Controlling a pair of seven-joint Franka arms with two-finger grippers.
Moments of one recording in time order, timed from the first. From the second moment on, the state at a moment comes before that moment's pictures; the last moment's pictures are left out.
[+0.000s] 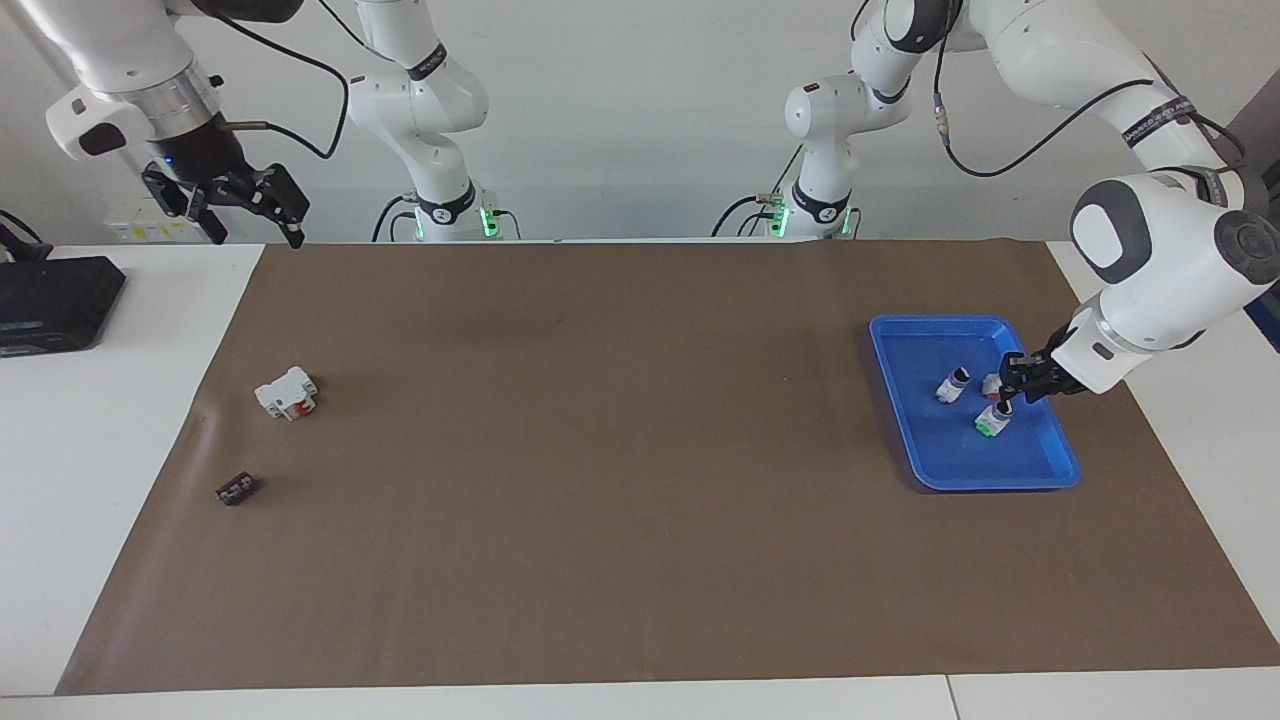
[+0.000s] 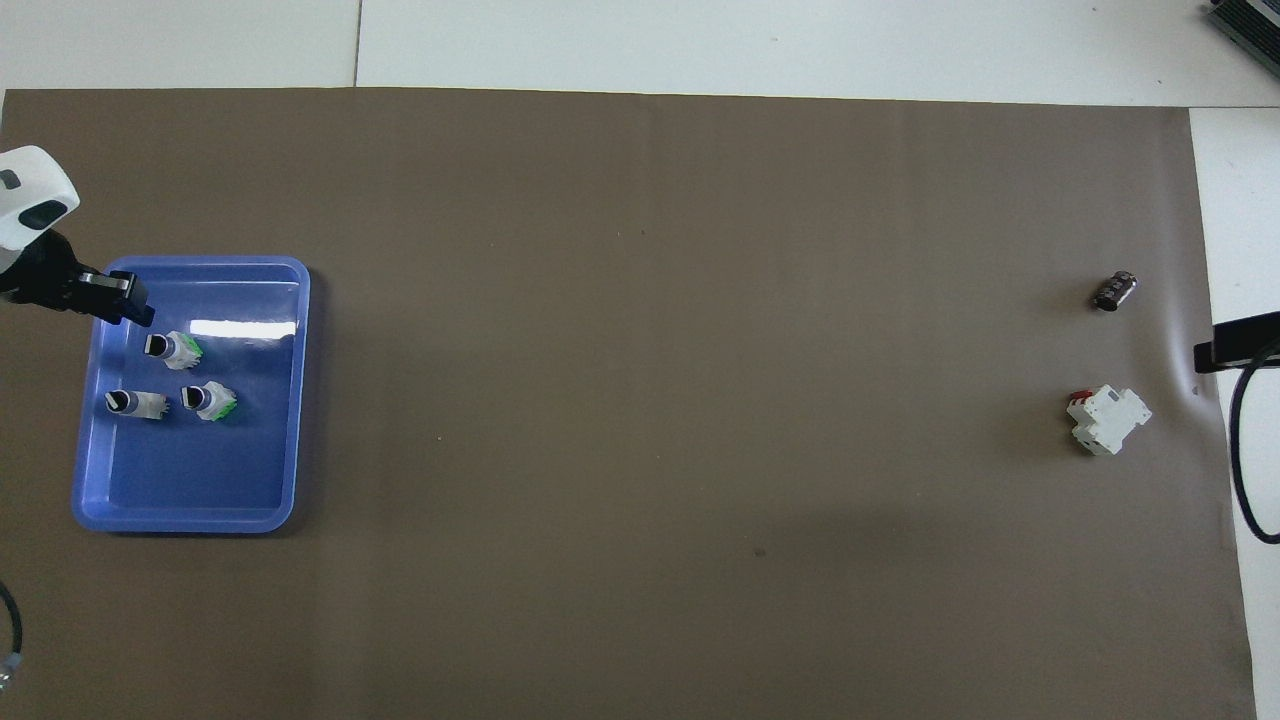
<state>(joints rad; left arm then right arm) 0.16 0.35 -0.09 -1.46 0.01 1.65 0.26 0.04 -0.09 -0.15 -1.61 -0.01 1.51 0.00</state>
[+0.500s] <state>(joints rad) 0.05 0.25 -0.10 -1.32 0.01 1.47 0.11 0.05 -0.09 -0.14 -1.61 -0.01 1.51 0.03</state>
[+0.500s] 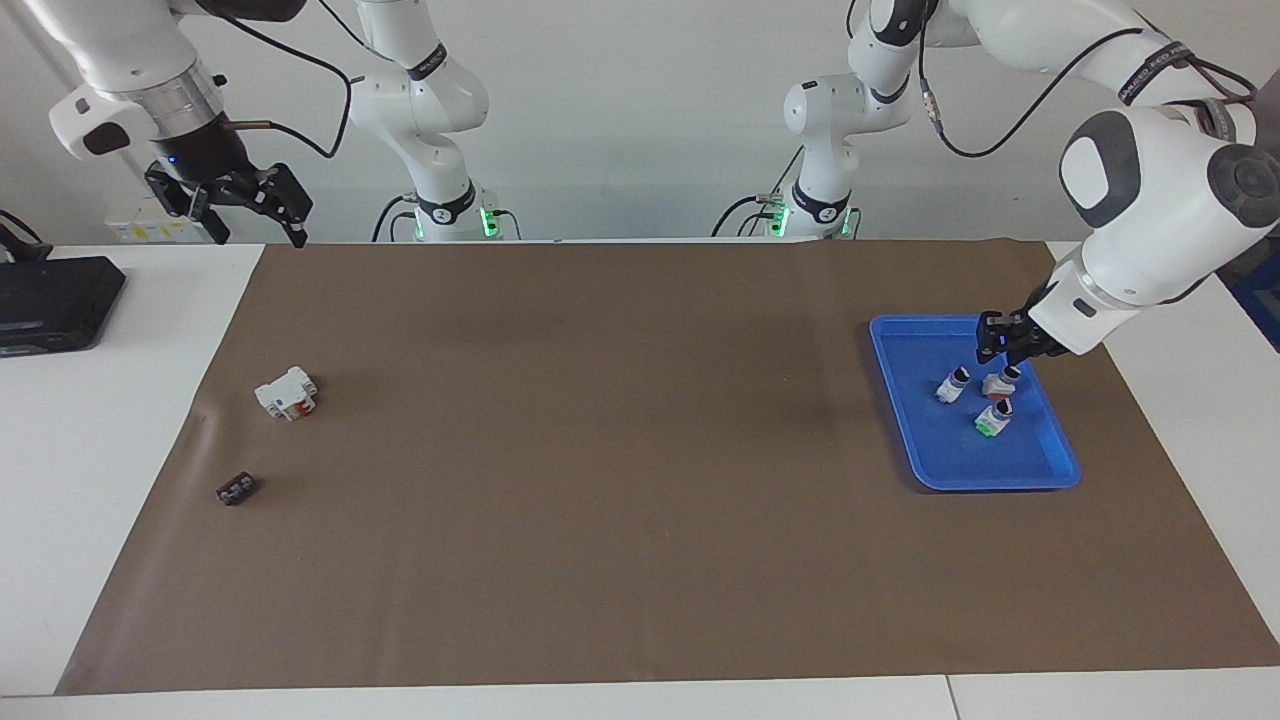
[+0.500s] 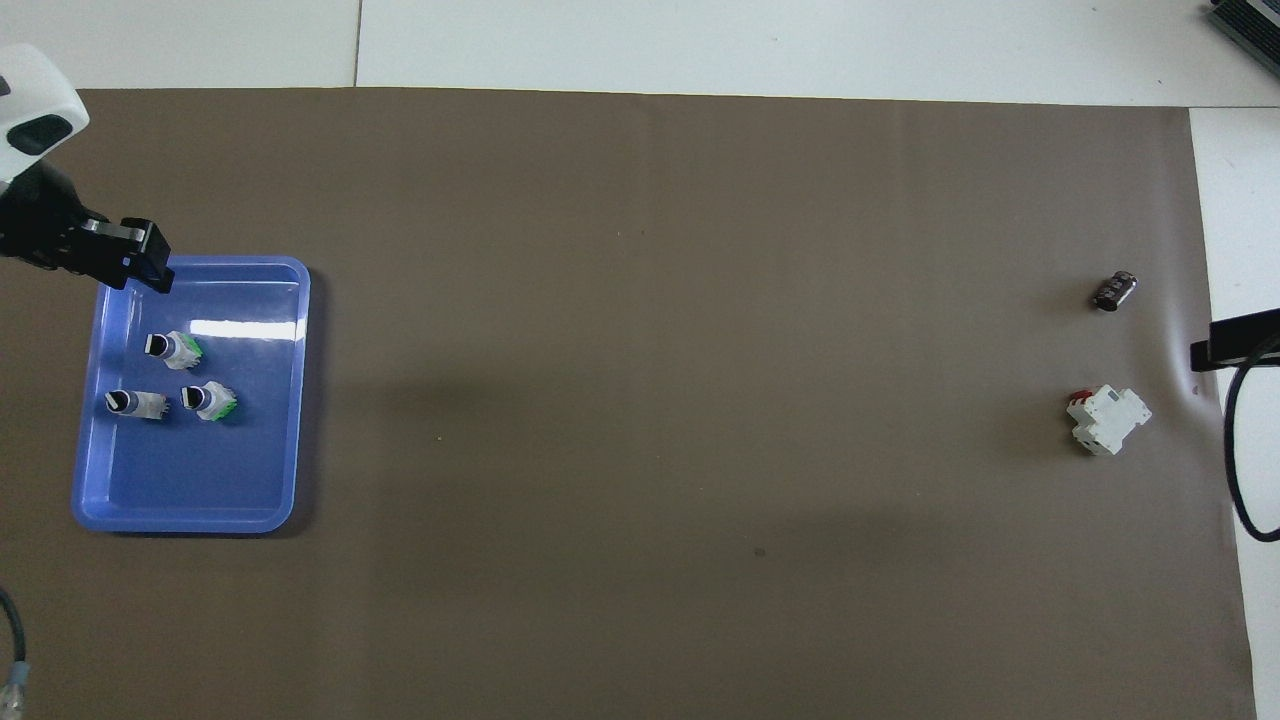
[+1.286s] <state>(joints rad) 0.04 -0.04 -0.11 -1.47 0.00 1.43 0.02 0.05 -0.09 -0.14 -1.61 -0.01 1.50 0.04</state>
